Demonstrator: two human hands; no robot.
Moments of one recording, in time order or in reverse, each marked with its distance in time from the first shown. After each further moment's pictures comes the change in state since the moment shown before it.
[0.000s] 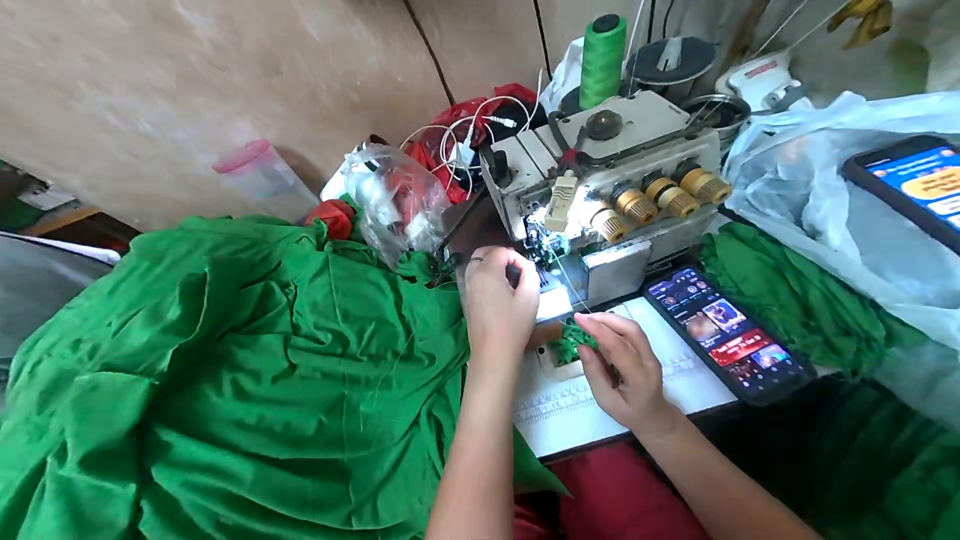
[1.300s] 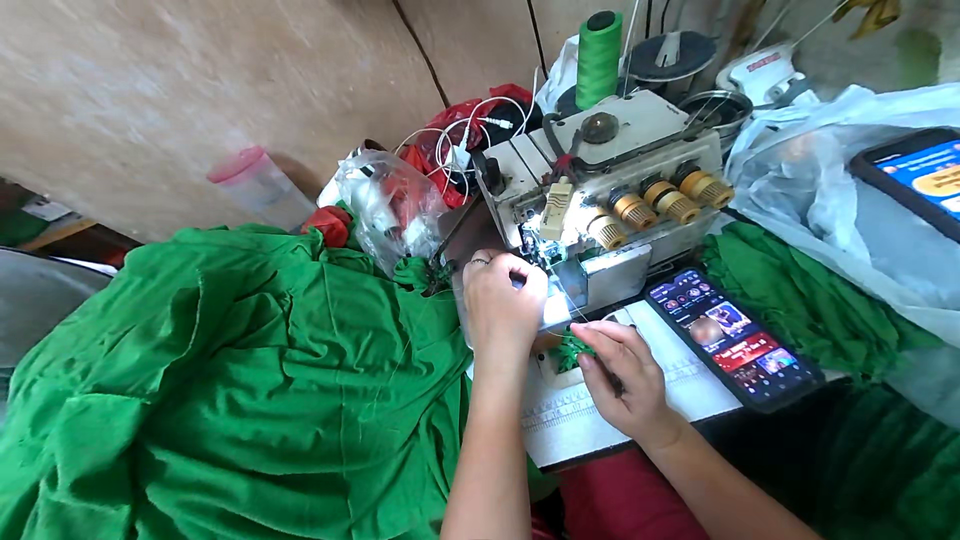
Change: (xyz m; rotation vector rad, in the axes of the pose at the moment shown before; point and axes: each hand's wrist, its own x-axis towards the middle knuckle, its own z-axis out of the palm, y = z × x) left_hand 0.007 0.010 0.005 0.084 -0.046 -0.079; right_hand 0.000 0.000 0.000 0.059 -0.006 0.025
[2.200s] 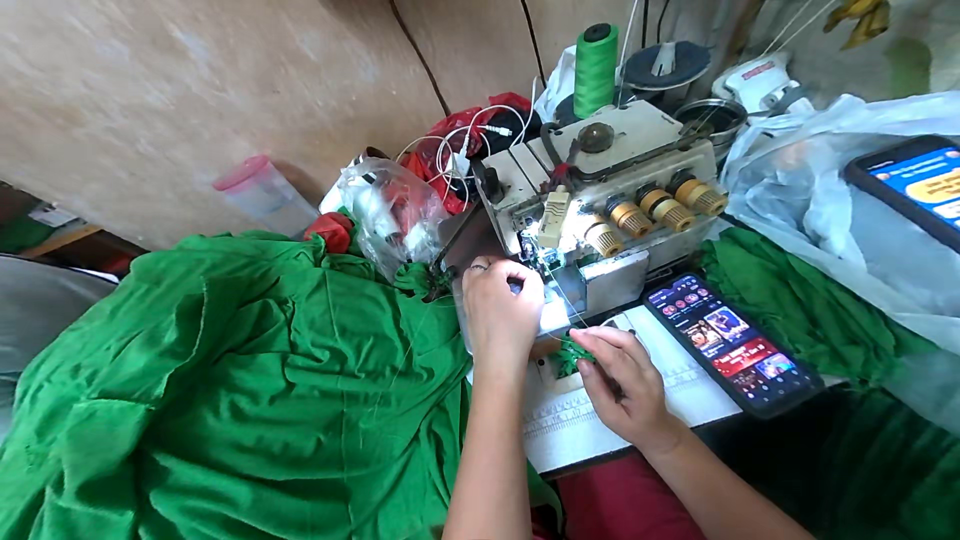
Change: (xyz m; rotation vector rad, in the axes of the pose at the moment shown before) left_hand 0.000 0.001 -0.001 0.002 0.015 -0.011; right_hand 0.000 0.000 0.000 0.001 0.005 -0.009
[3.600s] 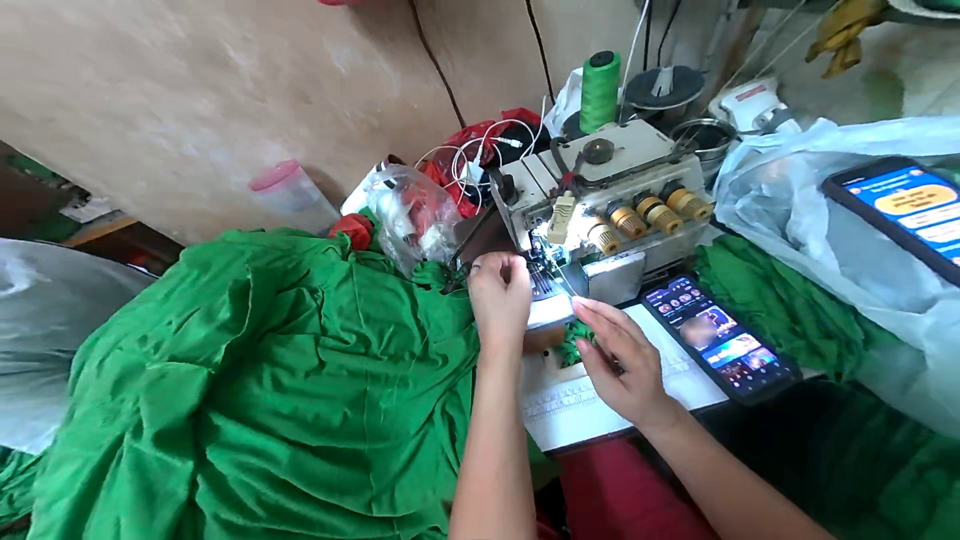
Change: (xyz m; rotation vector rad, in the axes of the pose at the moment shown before) left_hand 0.002 -0.005 -0.012 -0.267 0.004 -0.123; right_hand 0.025 -0.016 -0.004 0.058 -0.020 0.017
